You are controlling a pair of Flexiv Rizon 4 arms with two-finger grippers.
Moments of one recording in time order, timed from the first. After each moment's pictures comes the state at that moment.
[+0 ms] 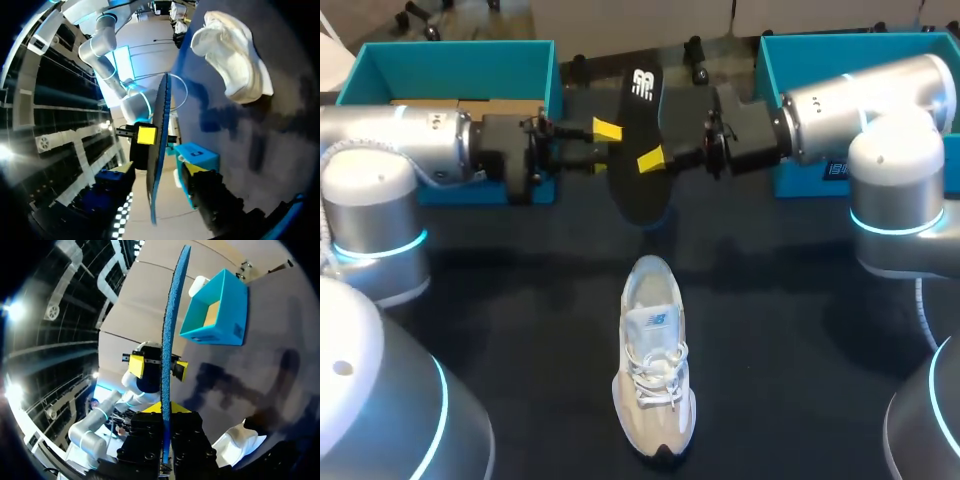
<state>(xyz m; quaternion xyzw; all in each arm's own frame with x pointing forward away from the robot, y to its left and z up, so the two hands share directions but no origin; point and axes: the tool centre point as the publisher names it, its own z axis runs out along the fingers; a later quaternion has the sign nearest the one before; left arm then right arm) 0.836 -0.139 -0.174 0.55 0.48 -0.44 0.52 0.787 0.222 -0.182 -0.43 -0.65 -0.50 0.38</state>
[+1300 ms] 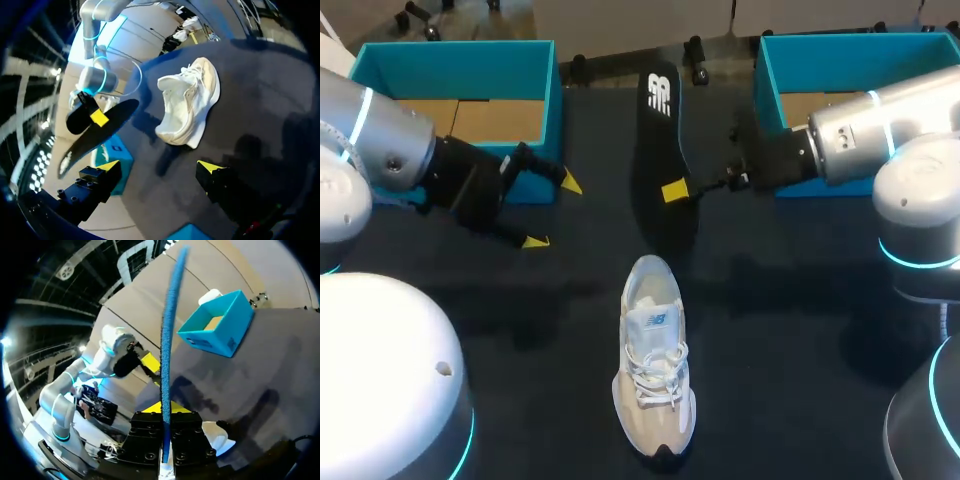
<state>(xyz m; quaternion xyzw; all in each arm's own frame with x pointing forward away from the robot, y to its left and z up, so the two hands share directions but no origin) 0.775 -0.063 -0.246 0.48 0.77 -0.34 0.25 0.764 0.191 -0.214 -0.36 -0.74 -0.51 0.26</state>
